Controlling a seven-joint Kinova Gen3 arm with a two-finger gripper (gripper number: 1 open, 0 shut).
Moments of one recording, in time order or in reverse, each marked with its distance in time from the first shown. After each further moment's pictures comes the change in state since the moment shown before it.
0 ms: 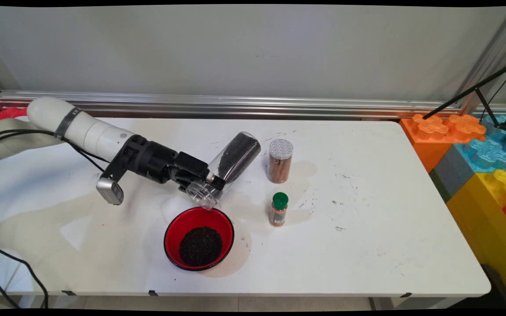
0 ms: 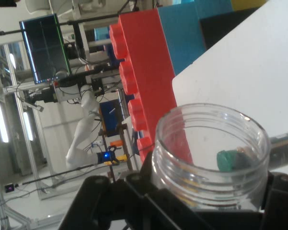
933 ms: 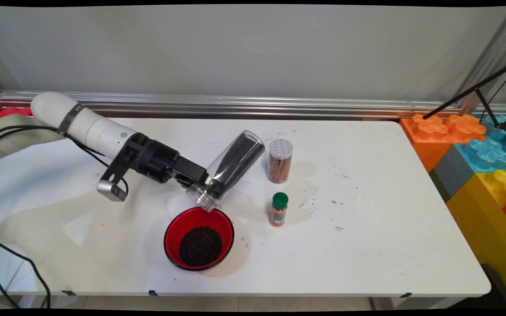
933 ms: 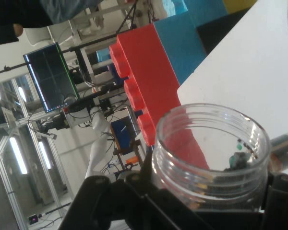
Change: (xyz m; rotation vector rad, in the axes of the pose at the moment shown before) arm -0.006 -0.006 0.003 -0.001 0.046 0.144
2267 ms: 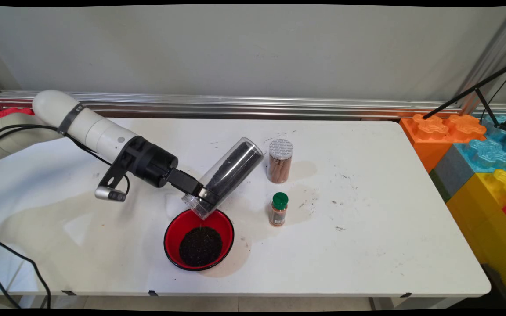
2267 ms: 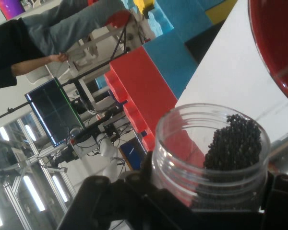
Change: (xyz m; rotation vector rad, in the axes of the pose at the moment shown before) arm 0.001 0.003 -0.001 -0.022 0.061 0.158
